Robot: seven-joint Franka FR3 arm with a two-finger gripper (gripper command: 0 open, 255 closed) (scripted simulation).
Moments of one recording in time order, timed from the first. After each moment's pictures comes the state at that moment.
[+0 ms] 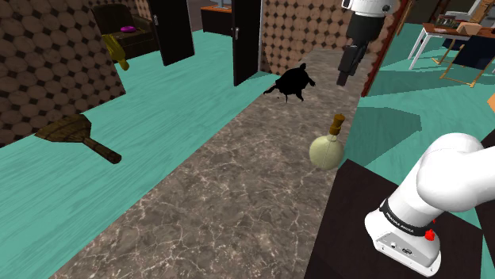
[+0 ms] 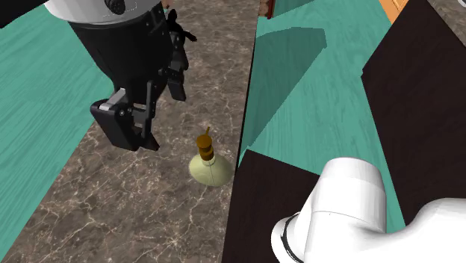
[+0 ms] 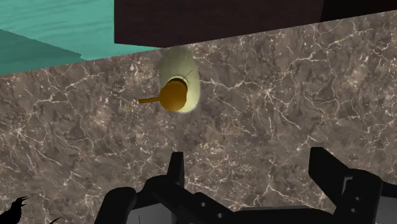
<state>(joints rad) -0.01 -0.74 -0.01 -2.26 0.00 1.52 -0.15</state>
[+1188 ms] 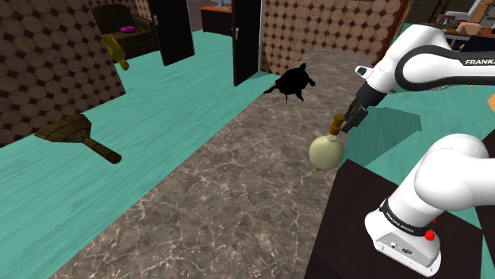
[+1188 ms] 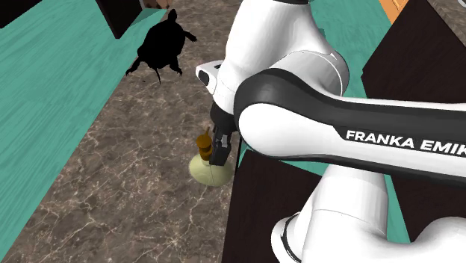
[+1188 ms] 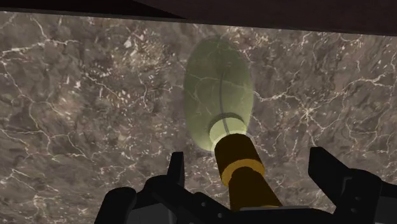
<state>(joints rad) -0.07 -1.05 -0.42 -2.93 -0.12 2.10 -0.62</state>
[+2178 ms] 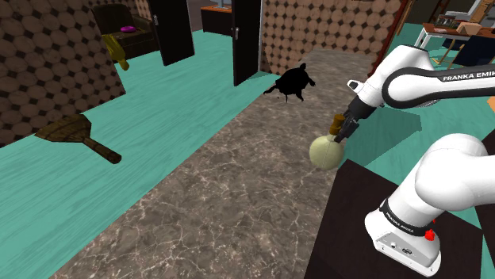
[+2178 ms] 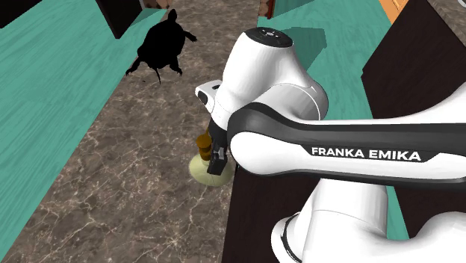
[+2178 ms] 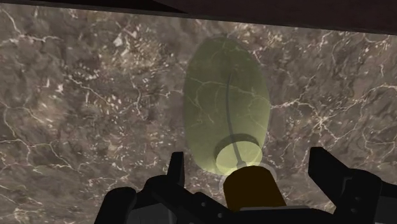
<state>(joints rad) -0.05 -0.96 -0.47 -3.02 -0.14 2.29 -0.65</state>
